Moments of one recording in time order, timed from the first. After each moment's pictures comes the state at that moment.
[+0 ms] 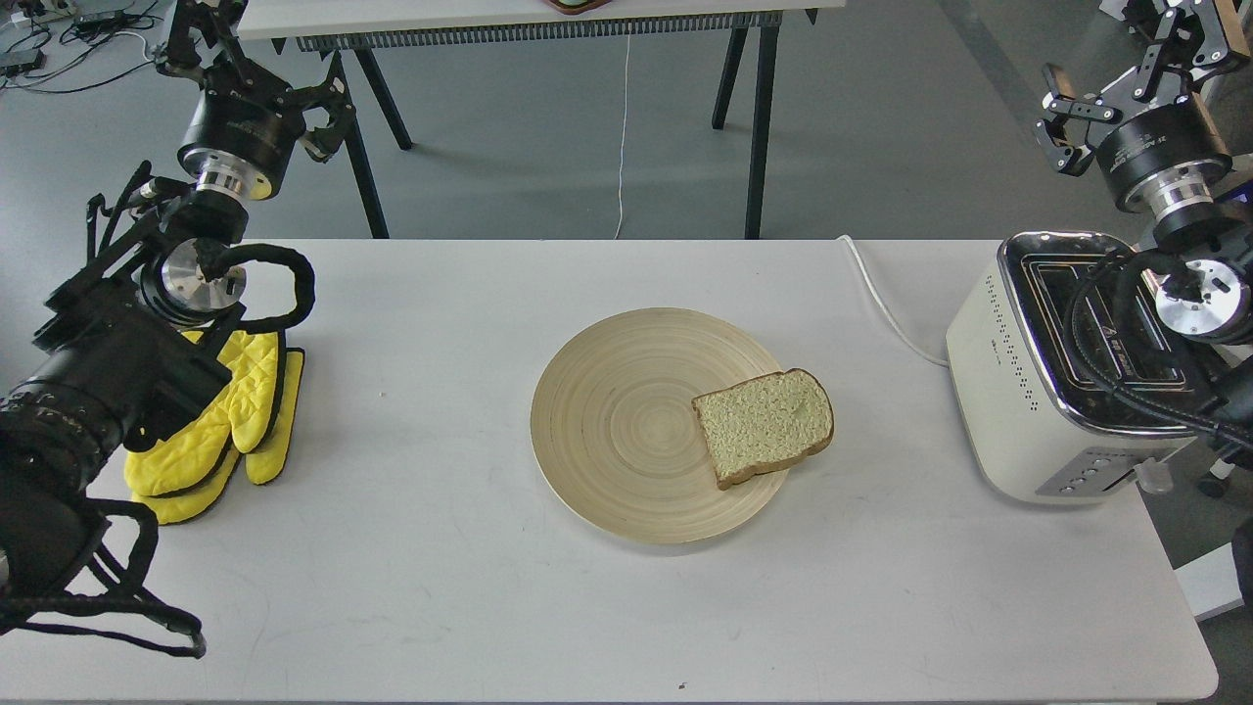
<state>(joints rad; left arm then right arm) -0.98 0.24 -0.67 -0.35 -0.21 -0.49 -0.37 0.86 -0.43 0.88 0.55 -0.20 0.38 0.39</state>
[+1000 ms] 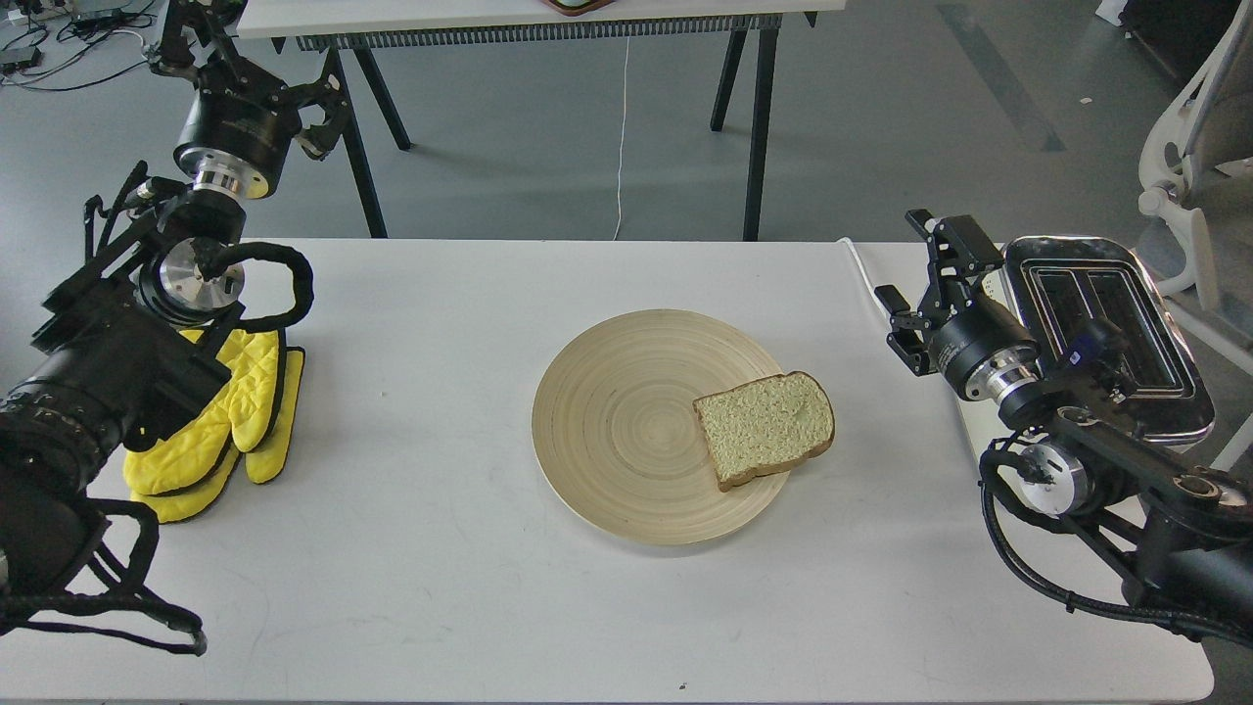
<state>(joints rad) -0.98 0.24 -0.69 -0.35 -0.21 -0.49 -0.37 0.54 -0.45 0.57 1.04 -0.41 -0.03 0.38</state>
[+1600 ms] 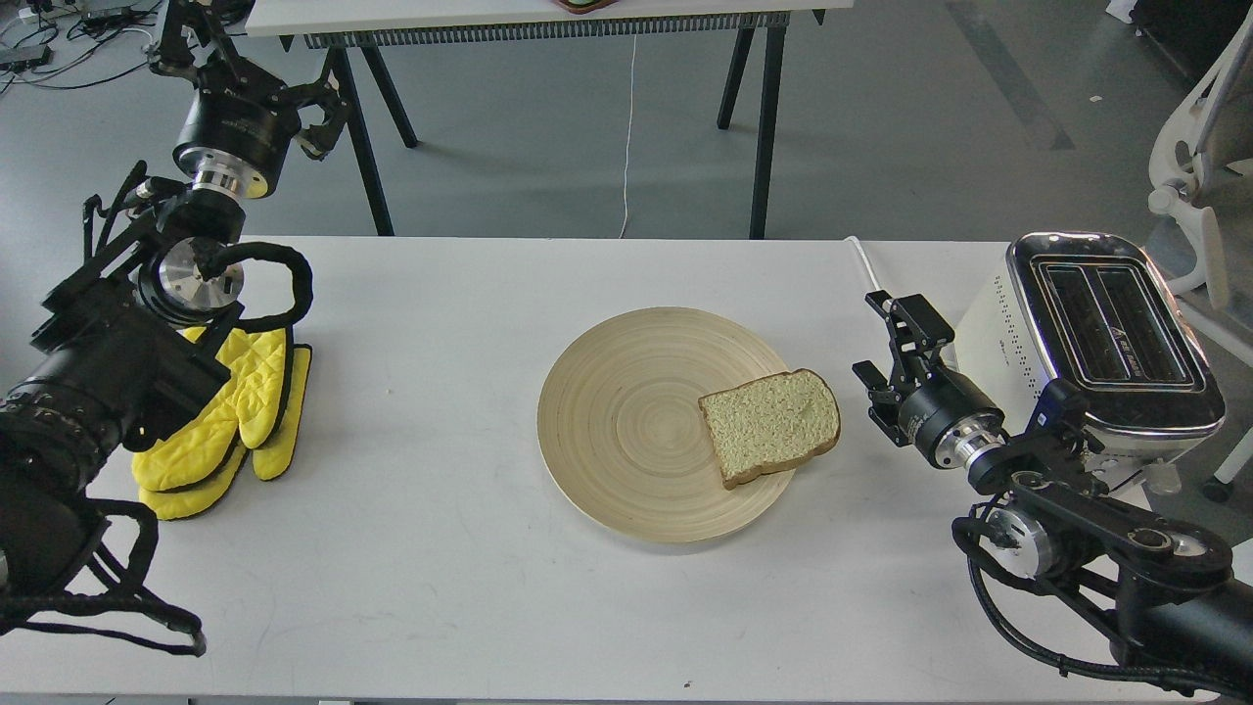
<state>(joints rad) -0.98 0.24 -0.68 -0.35 -0.21 -0.49 -0.37 0.49 -0.43 0.47 1.06 -0.44 -0.14 0.38</state>
